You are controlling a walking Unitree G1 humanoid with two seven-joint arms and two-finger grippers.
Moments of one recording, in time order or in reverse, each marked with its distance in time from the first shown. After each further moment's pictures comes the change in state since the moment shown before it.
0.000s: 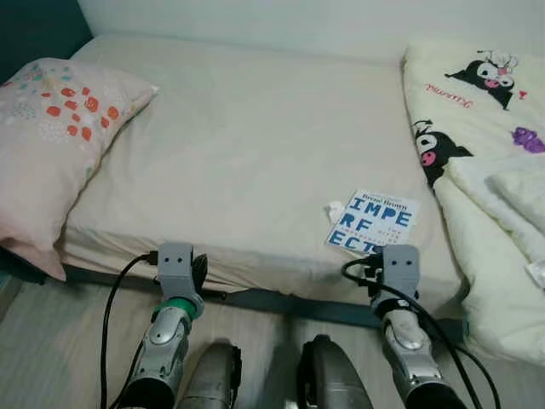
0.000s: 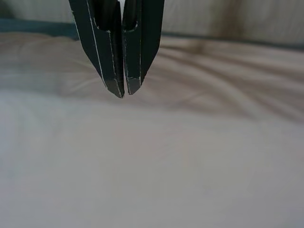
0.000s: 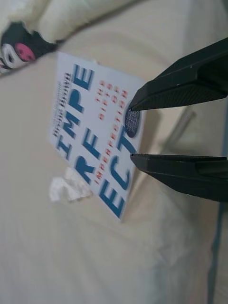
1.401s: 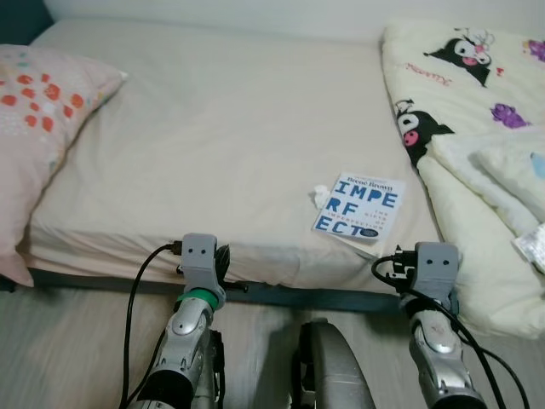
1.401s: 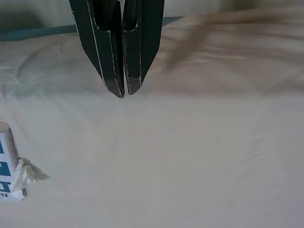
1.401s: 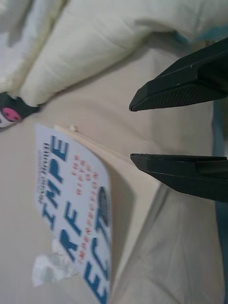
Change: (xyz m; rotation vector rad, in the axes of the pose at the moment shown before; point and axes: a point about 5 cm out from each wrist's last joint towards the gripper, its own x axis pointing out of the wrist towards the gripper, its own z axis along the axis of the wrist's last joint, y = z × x) left arm 0.010 -0.028 0.013 0.008 -0.039 -0.061; right arm -0.007 -0.032 0.011 0.023 -0.045 -0.081
